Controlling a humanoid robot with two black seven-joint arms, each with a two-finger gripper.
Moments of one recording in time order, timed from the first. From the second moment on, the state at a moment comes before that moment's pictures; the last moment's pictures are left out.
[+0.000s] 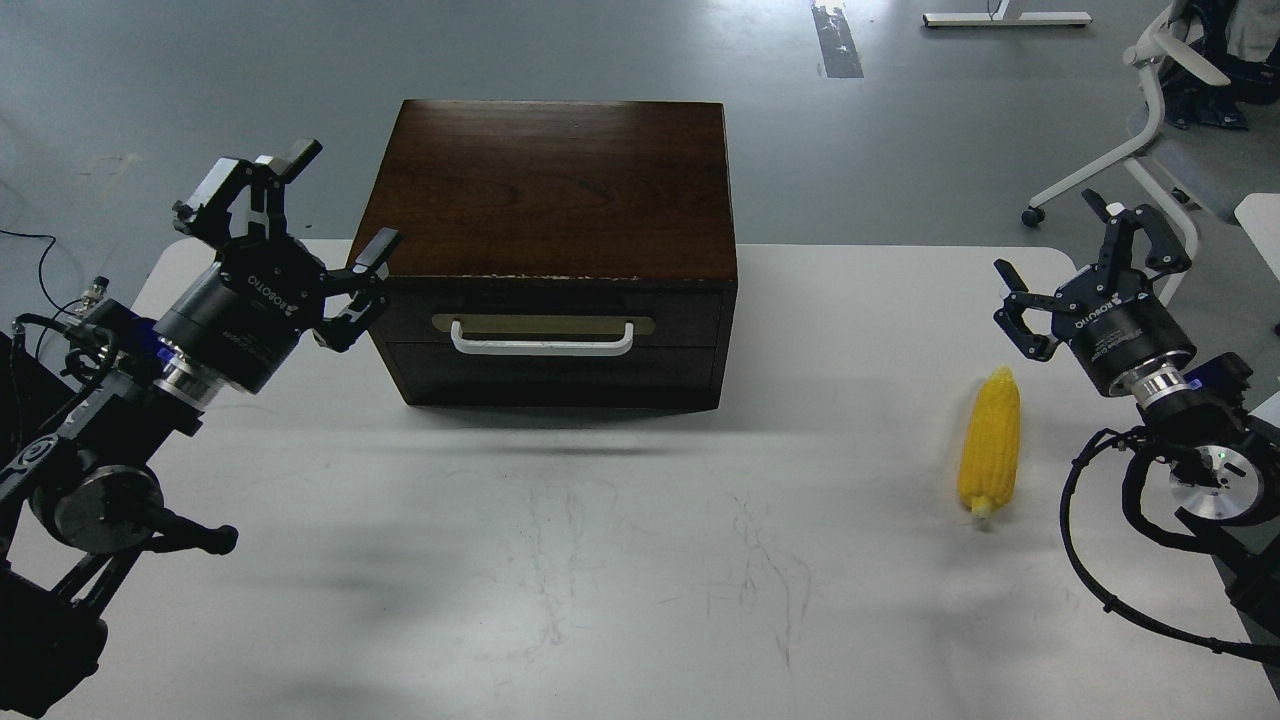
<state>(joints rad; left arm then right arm) -0.20 0.51 -1.22 -1.47 0.44 -0.37 -0.23 0.56 -0.56 0.63 0.81 0.09 0.49 0.43</state>
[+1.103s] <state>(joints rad) -0.42 0.56 -1.21 -1.47 0.75 -0.31 -0.36 0.57 -0.57 0.63 0.80 0.09 0.49 0.44</state>
